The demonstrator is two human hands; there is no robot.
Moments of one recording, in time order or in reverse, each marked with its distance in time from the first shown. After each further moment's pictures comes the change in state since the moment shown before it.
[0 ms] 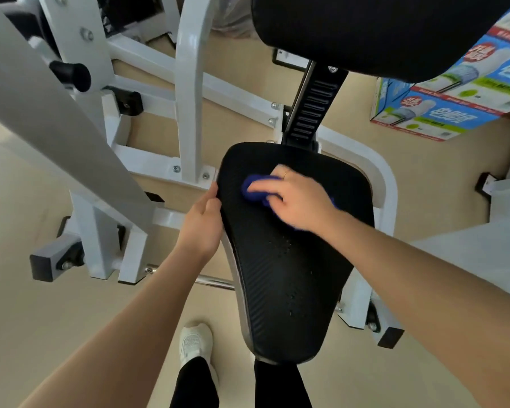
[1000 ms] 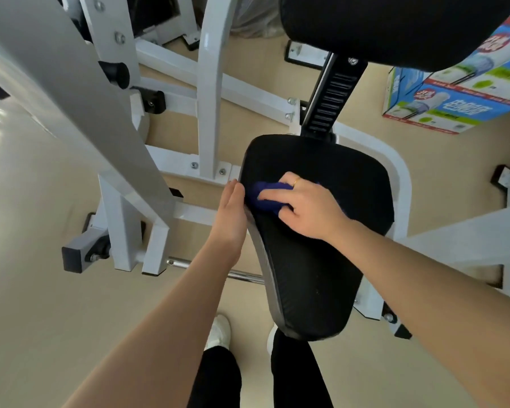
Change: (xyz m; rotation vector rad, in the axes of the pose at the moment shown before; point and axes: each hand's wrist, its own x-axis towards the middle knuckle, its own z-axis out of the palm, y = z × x) left_hand -0.019 0.000 0.000 -0.207 -0.089 -0.127; right_hand -0.027 -0.031 0.008 -0.014 -0.025 -0.089
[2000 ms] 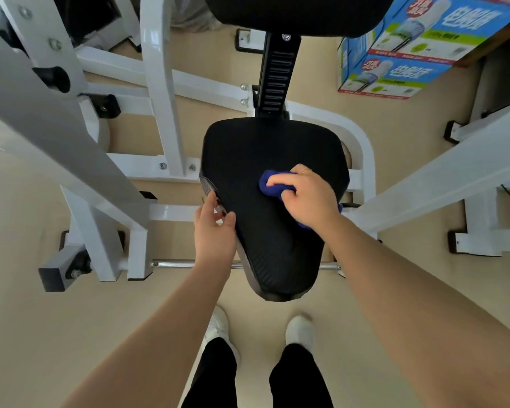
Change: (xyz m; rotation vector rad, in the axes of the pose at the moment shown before) left_hand -0.045 -0.034 0.015 0.191 0.088 0.112; right_hand -0.060 0.006 0.009 0.180 0.247 0.488
